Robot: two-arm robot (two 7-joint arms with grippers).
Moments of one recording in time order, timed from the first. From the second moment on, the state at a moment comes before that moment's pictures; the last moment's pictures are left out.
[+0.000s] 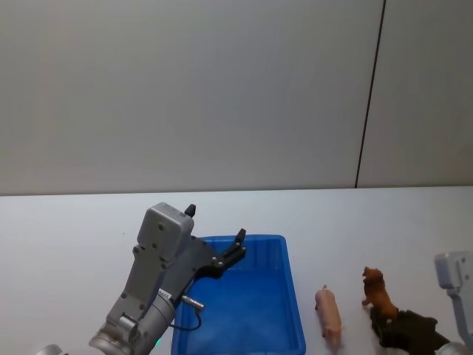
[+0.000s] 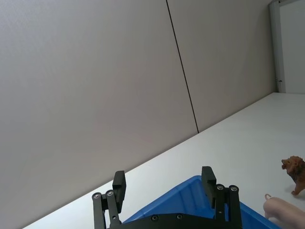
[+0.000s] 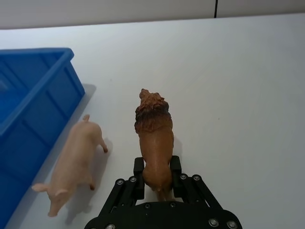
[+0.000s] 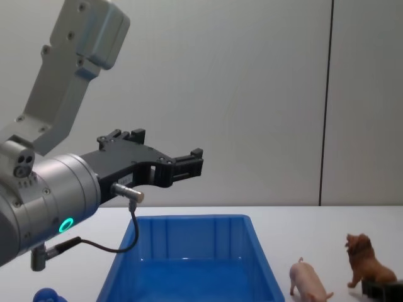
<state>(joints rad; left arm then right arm) -0.24 0.38 0.45 -1.63 -0.20 0.01 -0.01 0.10 0.27 -0.22 -1.50 0.39 0.37 0.08</state>
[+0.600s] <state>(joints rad) -0.24 0.38 0.45 -1.63 -0.20 0.01 -0.01 0.13 0.27 -0.22 -1.59 0.36 0.29 0.13</state>
